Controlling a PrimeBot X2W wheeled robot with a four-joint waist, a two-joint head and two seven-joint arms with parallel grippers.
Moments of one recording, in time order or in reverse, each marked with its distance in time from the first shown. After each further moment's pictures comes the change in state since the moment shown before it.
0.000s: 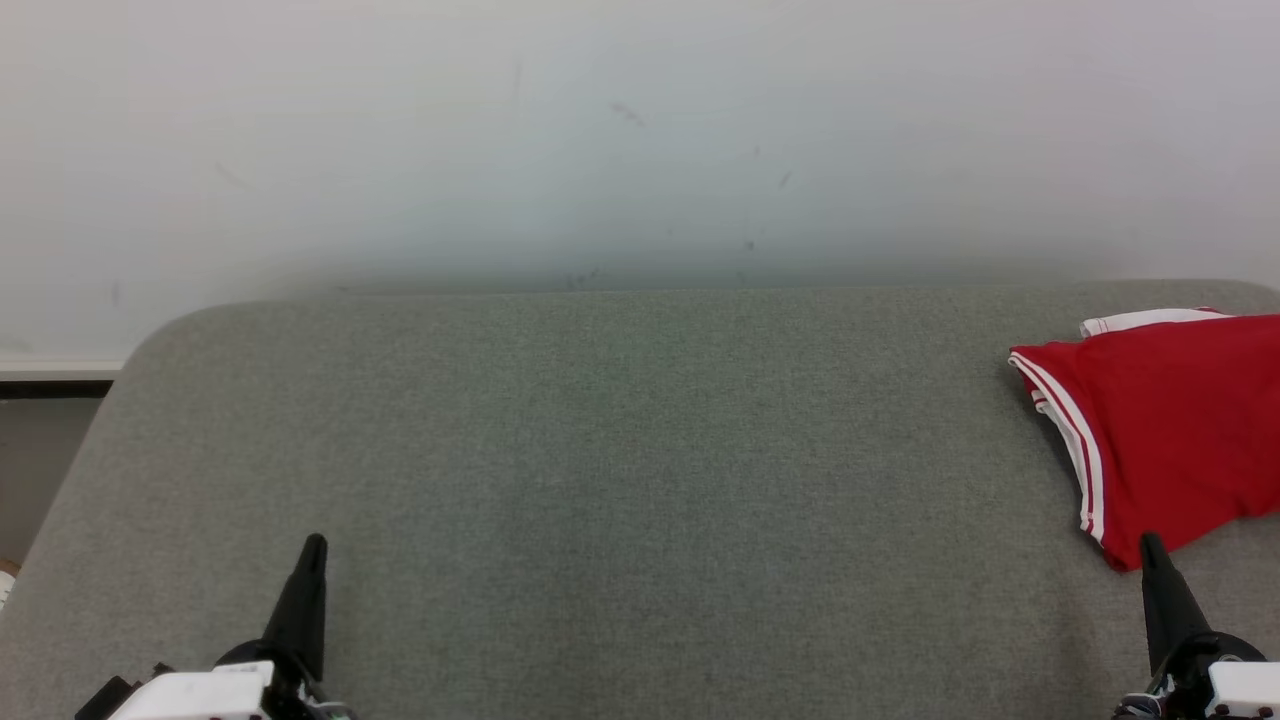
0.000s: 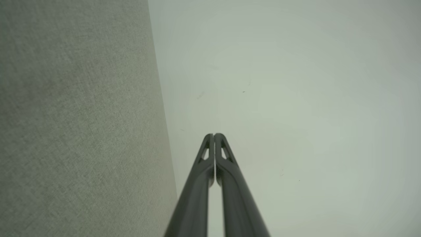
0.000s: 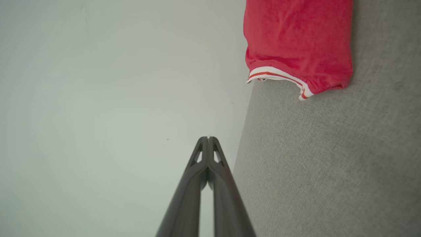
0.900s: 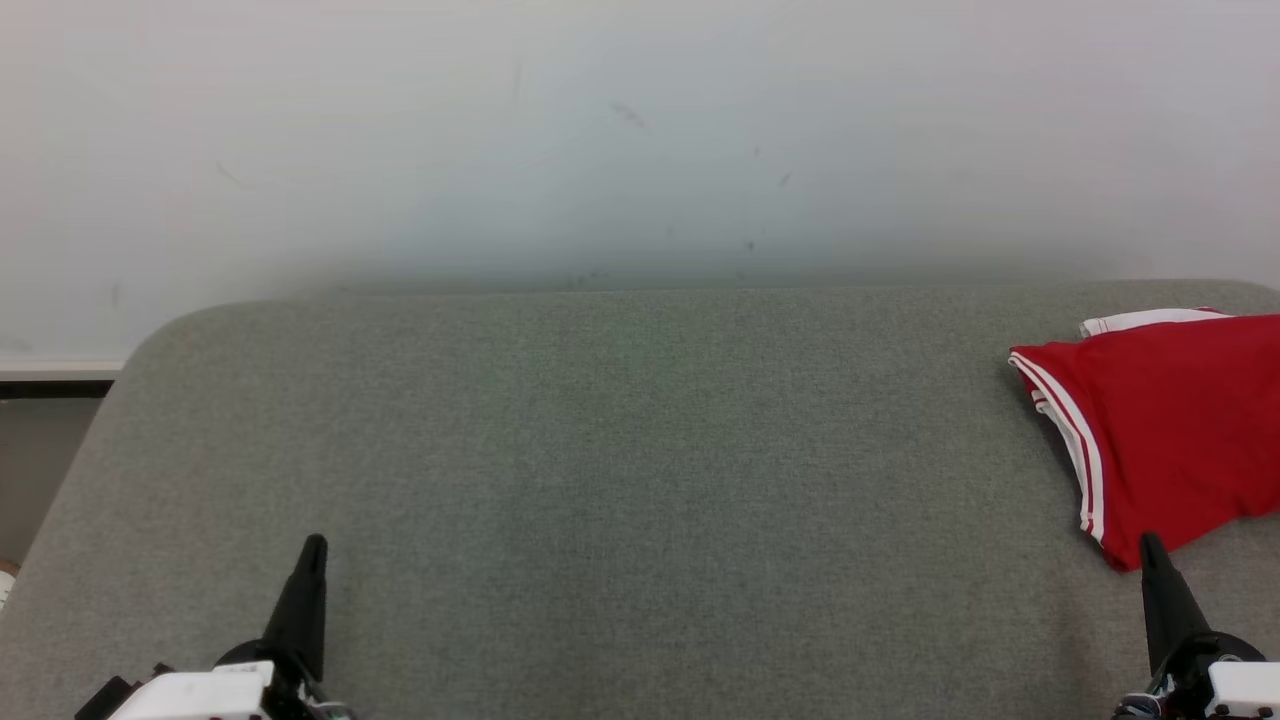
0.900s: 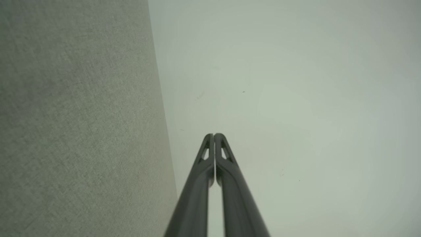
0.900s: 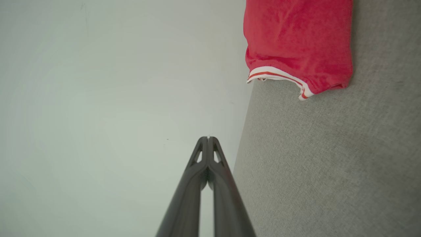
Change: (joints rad) left arm 0.000 0.000 0.000 0.000 0.000 0.000 0.000; right arm 0.000 0.000 0.000 0.000 0.000 0.000 0.001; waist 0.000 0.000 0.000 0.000
